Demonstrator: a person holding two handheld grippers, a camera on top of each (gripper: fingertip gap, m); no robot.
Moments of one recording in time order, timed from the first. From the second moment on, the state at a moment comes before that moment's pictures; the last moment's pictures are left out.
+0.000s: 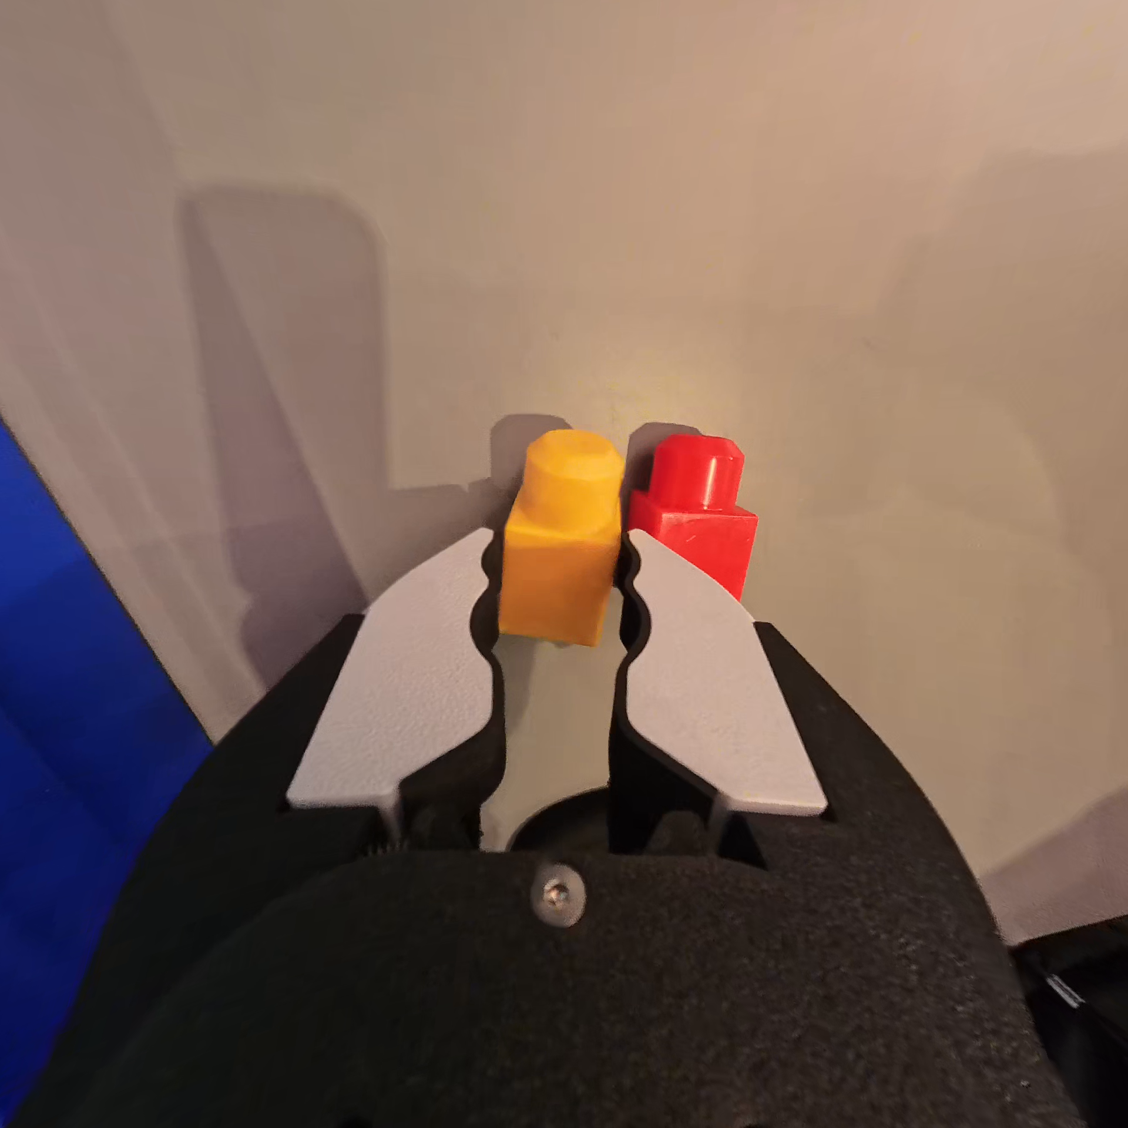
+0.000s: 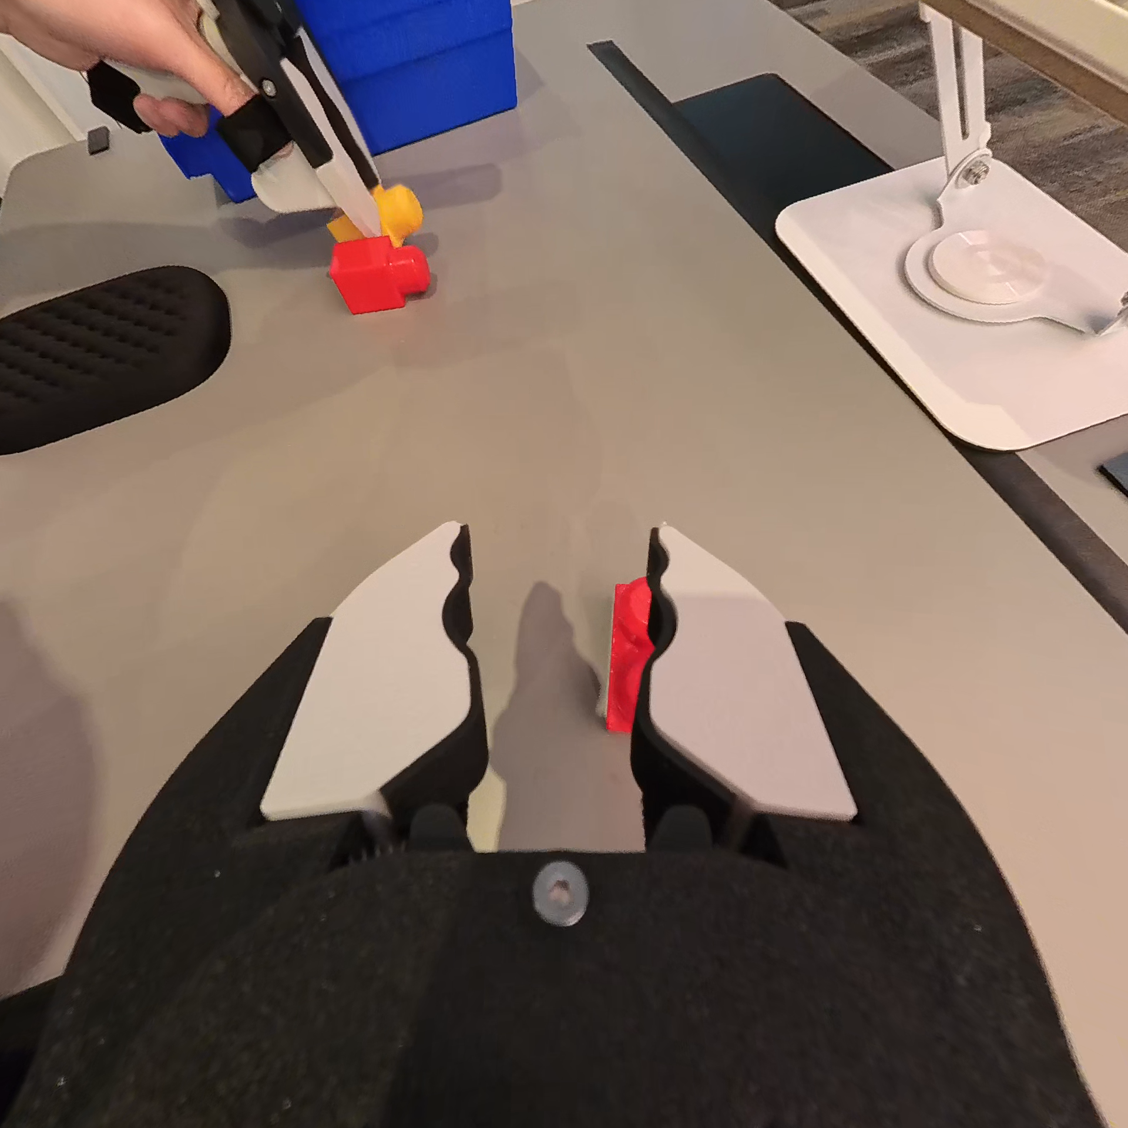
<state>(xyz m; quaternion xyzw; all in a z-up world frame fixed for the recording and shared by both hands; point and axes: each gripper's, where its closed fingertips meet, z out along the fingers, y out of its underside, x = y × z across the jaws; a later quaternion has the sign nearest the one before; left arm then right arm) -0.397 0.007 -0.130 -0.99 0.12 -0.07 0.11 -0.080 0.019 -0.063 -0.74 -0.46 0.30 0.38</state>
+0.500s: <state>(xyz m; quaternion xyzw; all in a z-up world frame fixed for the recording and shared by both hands) -0.420 0.015 -0.104 -0.98 0.07 -0.07 0.18 -0.074 0.023 -0.069 -0.75 -0.45 0.30 0.38</state>
